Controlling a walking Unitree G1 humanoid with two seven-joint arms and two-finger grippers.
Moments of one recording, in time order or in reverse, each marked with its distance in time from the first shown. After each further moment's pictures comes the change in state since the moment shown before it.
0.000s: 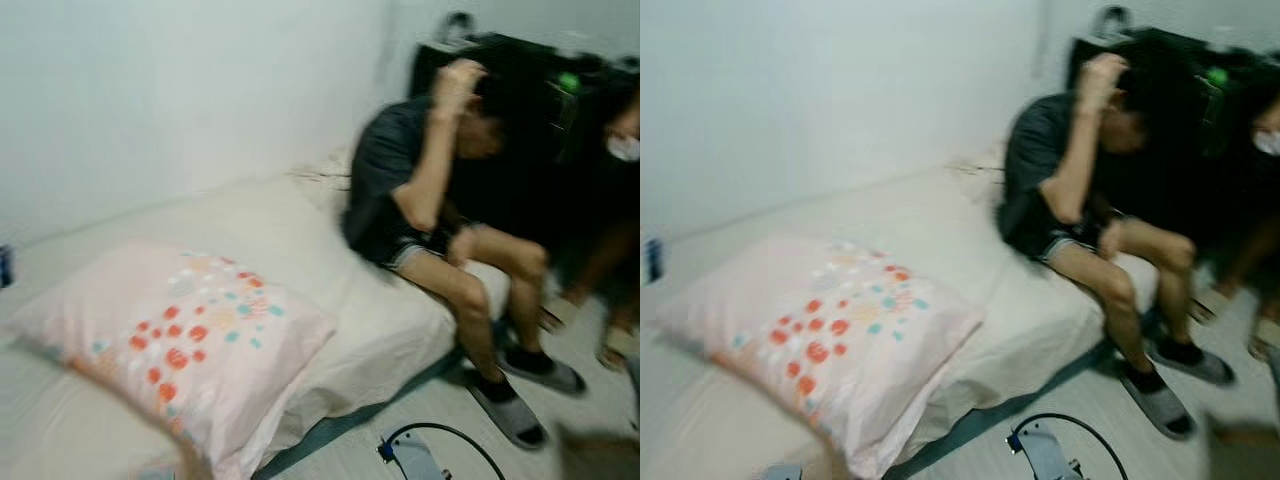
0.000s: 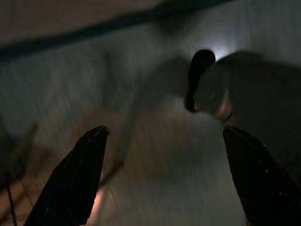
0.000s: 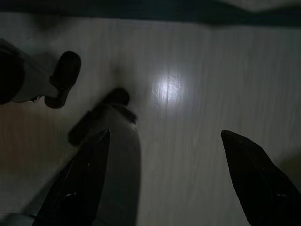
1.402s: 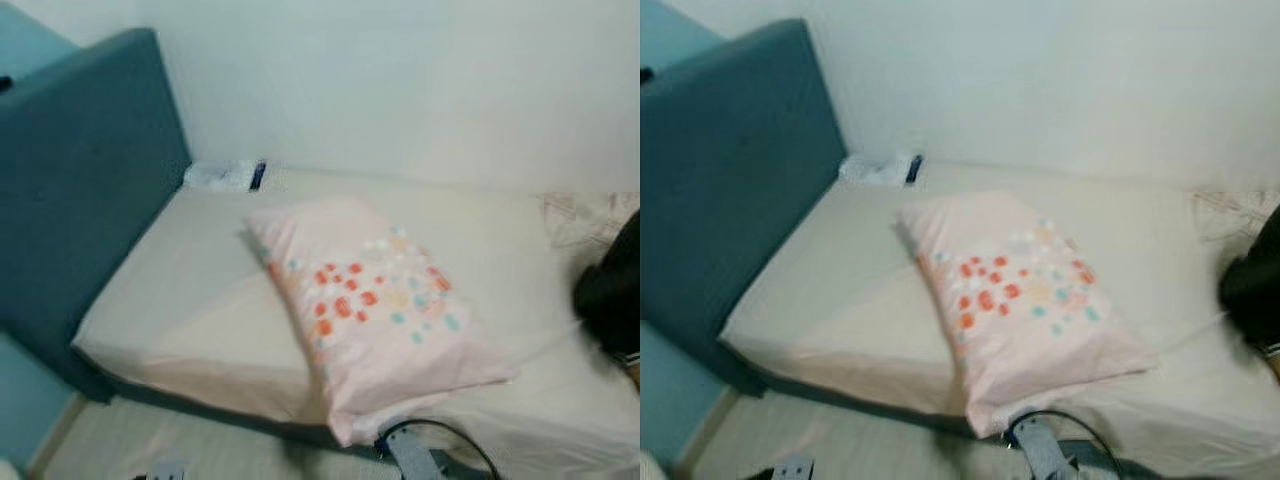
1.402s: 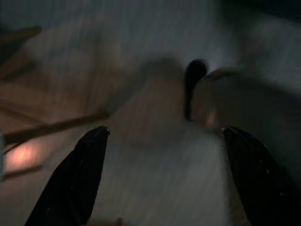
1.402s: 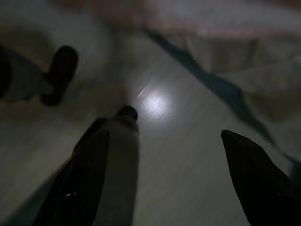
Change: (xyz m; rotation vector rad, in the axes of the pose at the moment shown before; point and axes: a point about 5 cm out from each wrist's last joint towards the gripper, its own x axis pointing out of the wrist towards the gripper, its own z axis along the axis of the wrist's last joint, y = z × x) left arm 0.001 -0.027 0.026 0.095 -0.123 -0.150; right arm -0.001 -0.008 -0.003 0.021 -0.004 -0.109
